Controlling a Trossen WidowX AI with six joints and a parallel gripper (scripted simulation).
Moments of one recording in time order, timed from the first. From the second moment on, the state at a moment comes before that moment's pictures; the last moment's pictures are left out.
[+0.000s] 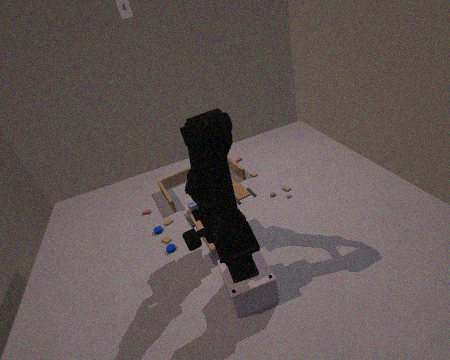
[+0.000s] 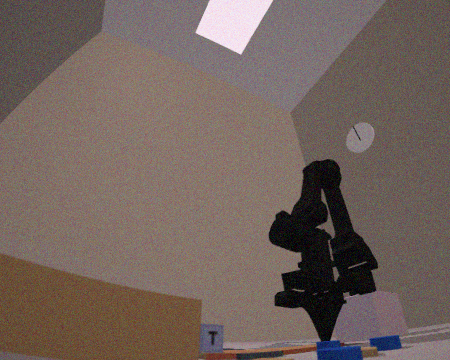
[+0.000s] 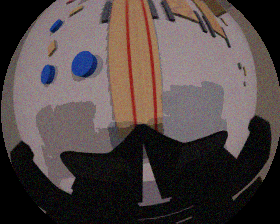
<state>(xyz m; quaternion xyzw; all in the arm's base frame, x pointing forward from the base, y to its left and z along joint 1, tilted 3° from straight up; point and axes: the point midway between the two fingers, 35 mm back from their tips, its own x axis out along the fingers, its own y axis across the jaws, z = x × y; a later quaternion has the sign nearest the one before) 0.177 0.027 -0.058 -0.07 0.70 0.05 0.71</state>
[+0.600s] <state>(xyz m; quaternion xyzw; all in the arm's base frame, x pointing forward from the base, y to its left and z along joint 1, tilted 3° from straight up) 0.174 0.027 -0.058 -0.07 0.70 0.05 0.71</state>
